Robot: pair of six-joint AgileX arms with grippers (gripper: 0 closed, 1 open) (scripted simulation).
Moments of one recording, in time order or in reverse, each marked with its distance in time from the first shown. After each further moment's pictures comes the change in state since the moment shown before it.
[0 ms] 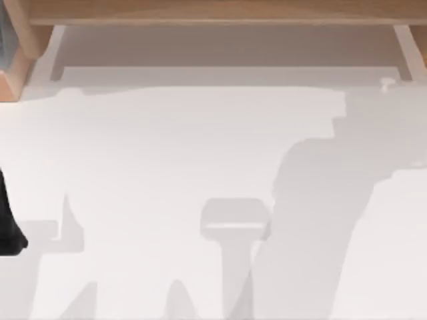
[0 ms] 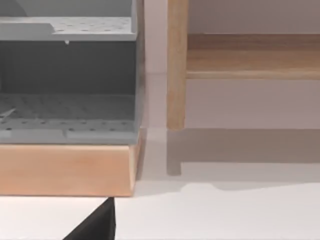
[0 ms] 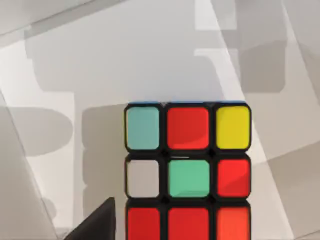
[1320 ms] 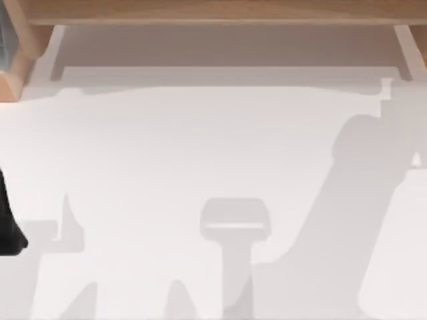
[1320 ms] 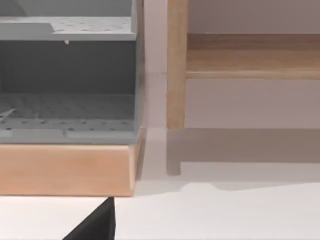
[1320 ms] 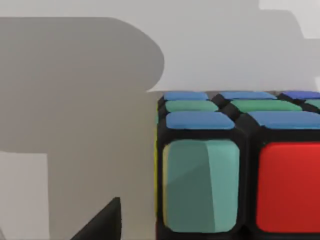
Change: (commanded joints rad) left arm 0.000 0.000 0.000 0.000 0.000 0.000; right arm 0.038 0.171 -0.038 0.064 0.020 0.027
